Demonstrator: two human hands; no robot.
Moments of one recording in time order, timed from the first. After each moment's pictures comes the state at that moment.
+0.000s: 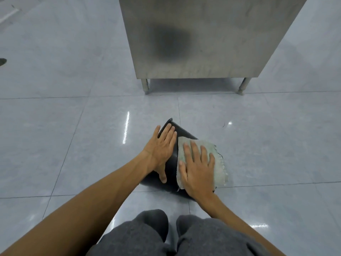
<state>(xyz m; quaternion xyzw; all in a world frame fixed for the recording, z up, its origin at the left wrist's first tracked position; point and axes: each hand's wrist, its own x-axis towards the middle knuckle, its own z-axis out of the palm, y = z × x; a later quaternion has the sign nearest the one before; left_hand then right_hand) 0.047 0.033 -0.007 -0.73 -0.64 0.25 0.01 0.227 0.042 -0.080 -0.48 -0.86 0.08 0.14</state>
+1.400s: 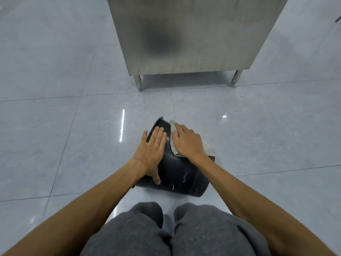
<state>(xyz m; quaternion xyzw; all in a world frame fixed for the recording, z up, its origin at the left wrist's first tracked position) 0.053 0.004 -0.013 -0.71 -0.67 0.23 -0.02 0.181 0.119 -0.060 -0.49 -0.84 0.21 0.04</state>
